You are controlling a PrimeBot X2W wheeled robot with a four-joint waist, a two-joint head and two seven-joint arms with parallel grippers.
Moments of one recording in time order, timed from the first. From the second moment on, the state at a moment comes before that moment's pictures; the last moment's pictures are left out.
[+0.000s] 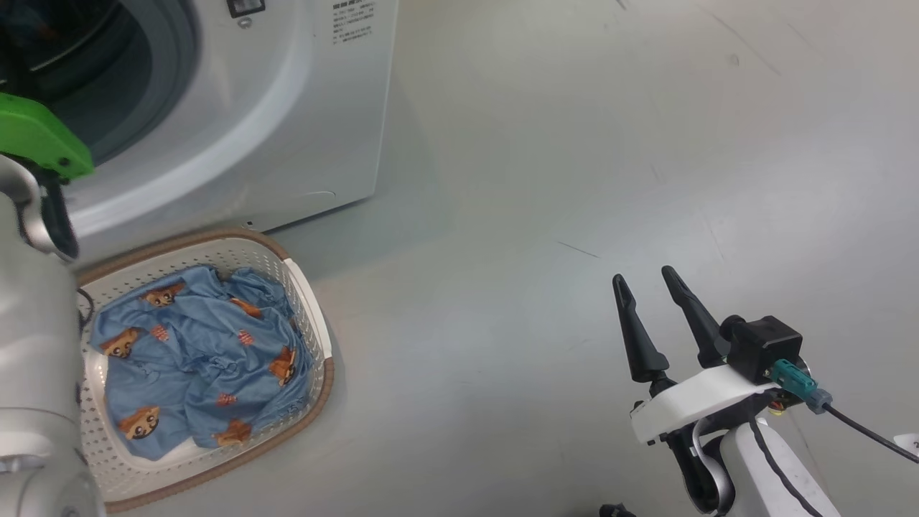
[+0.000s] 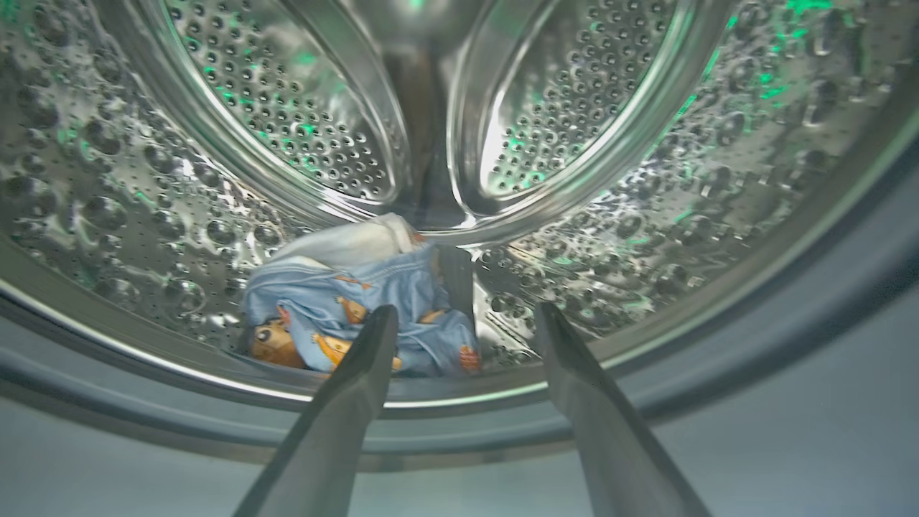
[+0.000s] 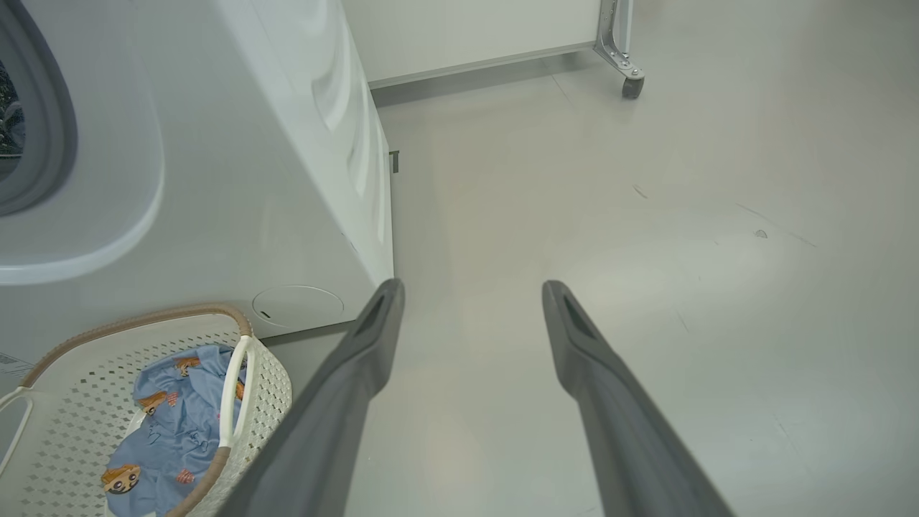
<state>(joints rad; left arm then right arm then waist) -1.03 0.18 0.12 1.04 -0.19 -0.02 -0.25 -0.15 -0.04 0.26 0.26 0.32 0.07 -0.26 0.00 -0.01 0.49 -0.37</state>
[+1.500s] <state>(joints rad) -0.03 0.03 0.08 0.42 -0.22 -0.10 -0.25 0.06 -0.05 0.13 0.27 0.18 0.11 -0.26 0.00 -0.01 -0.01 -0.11</state>
